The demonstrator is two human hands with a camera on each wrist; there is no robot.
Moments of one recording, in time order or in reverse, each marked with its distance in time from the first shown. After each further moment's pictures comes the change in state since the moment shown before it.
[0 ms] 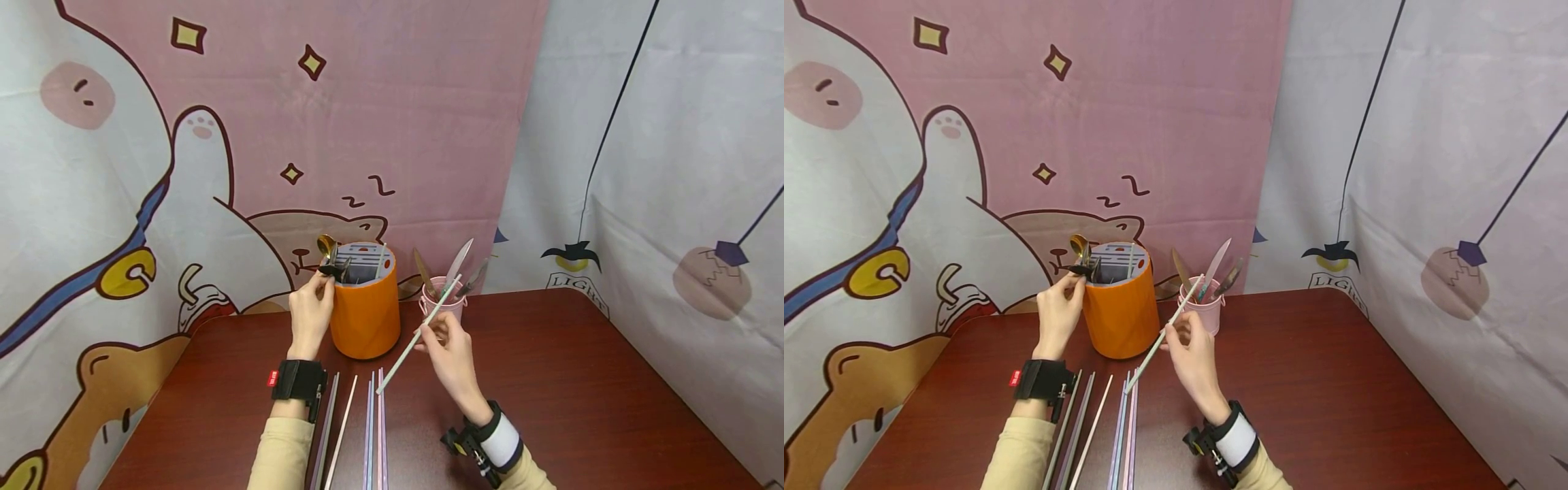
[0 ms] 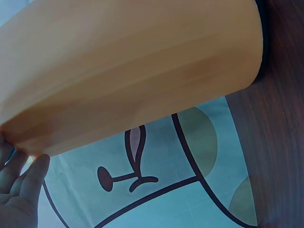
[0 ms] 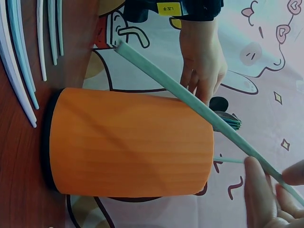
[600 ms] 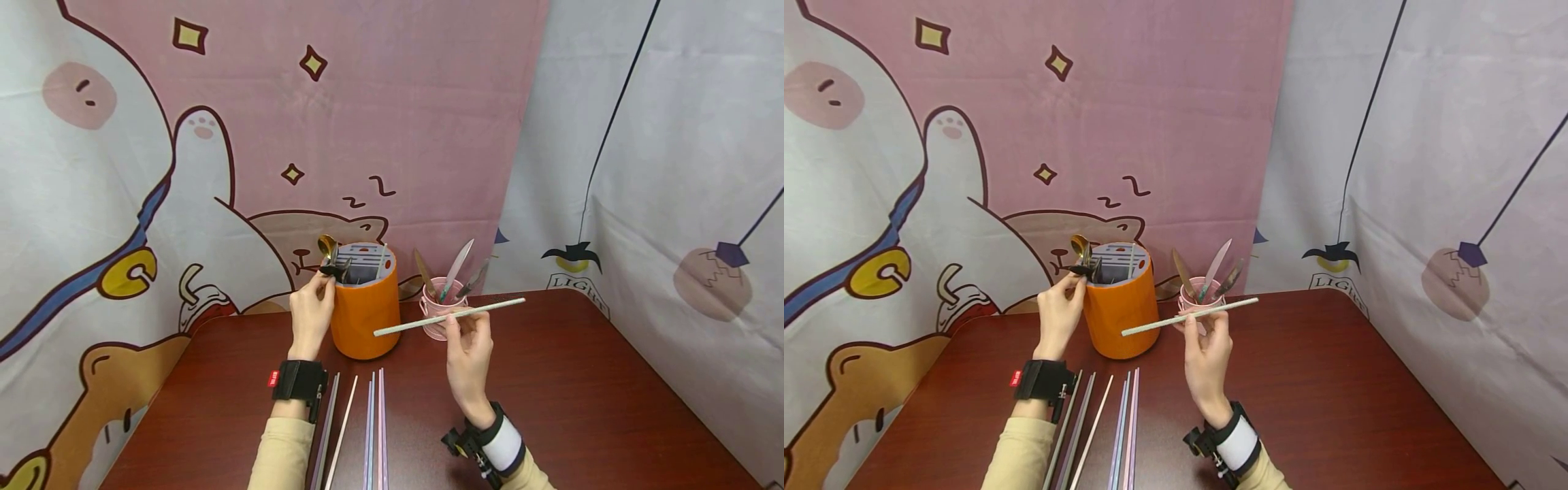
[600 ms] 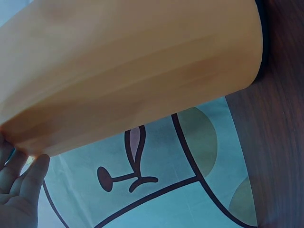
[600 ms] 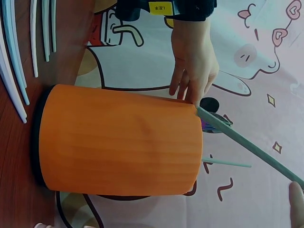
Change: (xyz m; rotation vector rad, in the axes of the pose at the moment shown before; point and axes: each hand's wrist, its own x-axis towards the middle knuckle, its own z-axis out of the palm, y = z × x) left_hand 0.000 0.000 0.000 -0.018 0.002 0.007; right_hand -0.002 -0.010 -0.002 0.277 0.231 -0.429
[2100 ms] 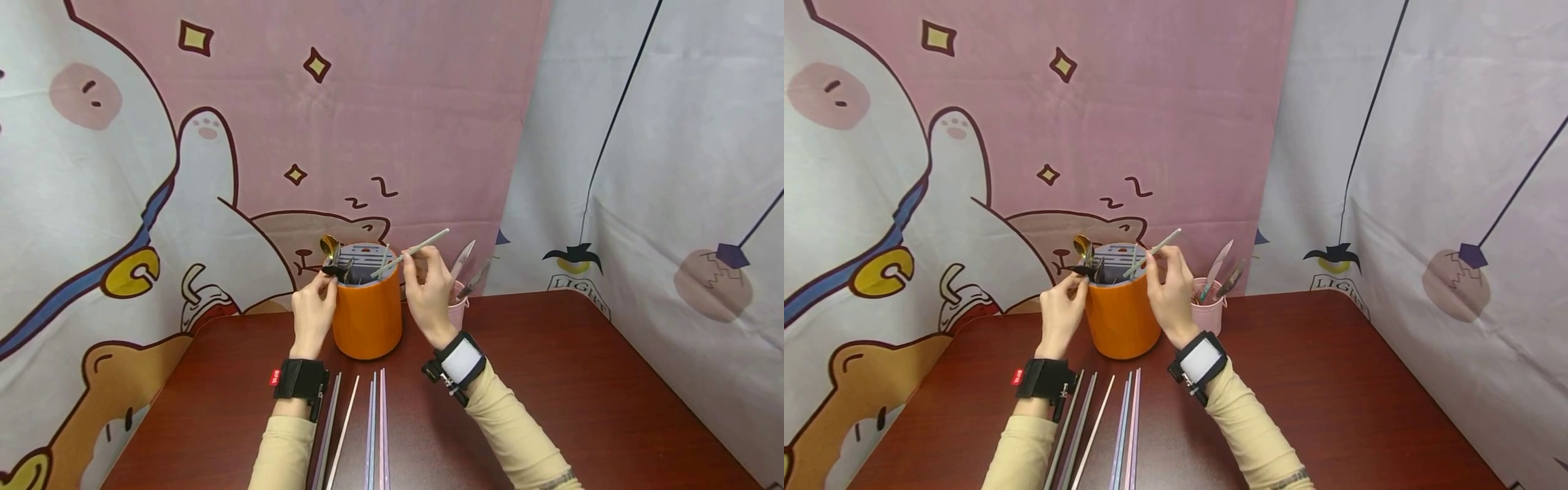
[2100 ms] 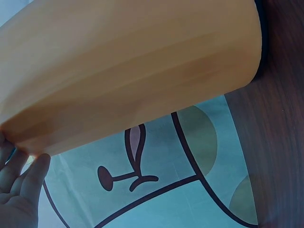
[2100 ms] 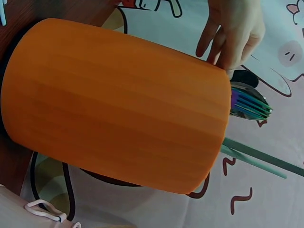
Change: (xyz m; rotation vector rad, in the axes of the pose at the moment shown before) left_hand 0.000 0.000 -0.002 0.018 -0.014 -0.014; right_hand 0.074 0.033 0.062 -0.356 -0.116 -0.326
